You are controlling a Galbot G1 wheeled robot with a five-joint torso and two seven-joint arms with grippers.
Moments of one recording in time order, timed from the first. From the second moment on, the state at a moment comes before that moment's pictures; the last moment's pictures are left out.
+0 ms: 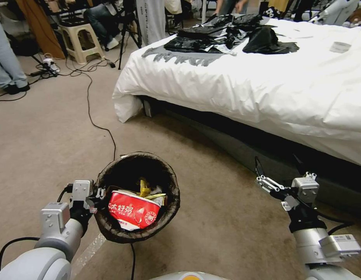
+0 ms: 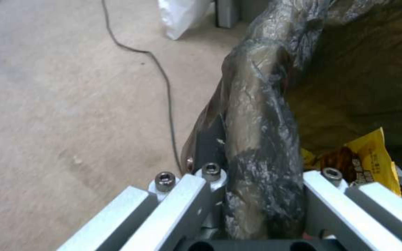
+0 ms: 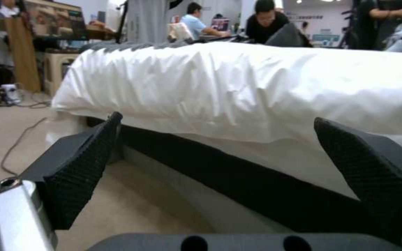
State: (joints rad) left arm 1.76 -1.35 -0.79 -2.50 -0.30 0.69 -0.03; right arm -1.84 1.34 0.62 2.41 0.16 0.05 0.05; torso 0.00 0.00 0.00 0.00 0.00
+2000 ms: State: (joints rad) left arm 1.77 -1.35 -0.79 -2.50 -0.29 0.69 -0.03; right arm -1.80 1.34 0.55 2.40 0.18 0.02 0.08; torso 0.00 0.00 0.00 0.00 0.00
